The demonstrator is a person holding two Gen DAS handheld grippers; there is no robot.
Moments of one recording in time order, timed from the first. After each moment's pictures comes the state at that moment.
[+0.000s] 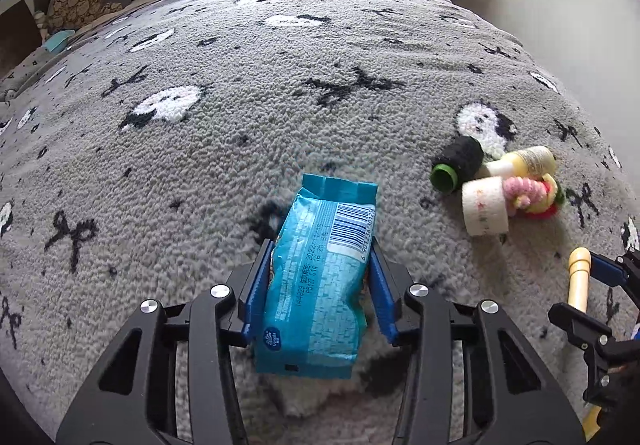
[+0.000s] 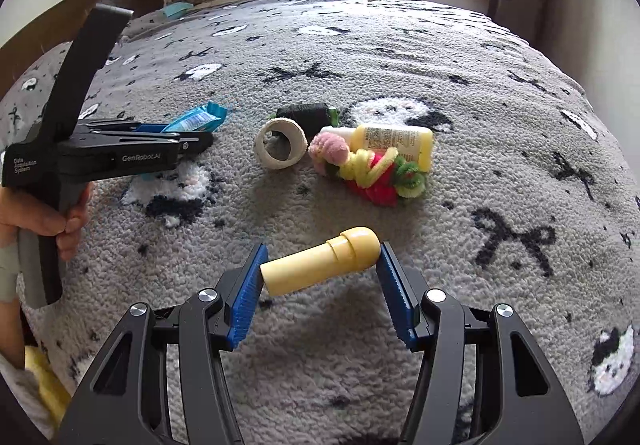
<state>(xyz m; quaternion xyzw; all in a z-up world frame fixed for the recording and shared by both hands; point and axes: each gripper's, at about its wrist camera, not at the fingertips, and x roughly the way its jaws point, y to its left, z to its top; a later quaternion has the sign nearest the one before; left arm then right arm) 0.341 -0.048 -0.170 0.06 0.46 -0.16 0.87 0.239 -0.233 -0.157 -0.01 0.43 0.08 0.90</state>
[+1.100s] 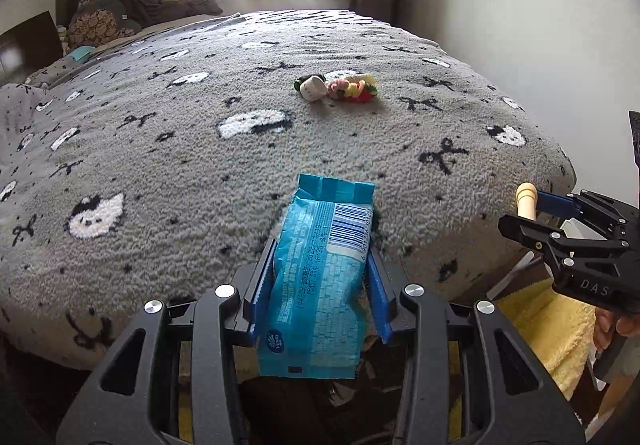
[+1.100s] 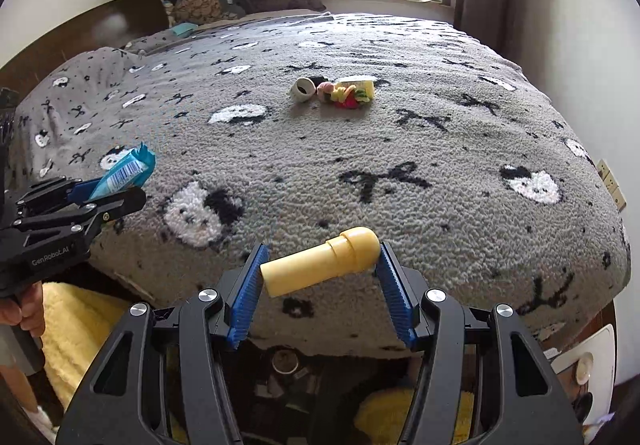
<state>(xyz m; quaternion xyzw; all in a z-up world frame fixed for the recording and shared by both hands) 0.045 -0.042 -0.124 0.05 0.39 -0.18 0.90 0.025 -0.251 -0.126 0.00 0.39 0.06 0.92</state>
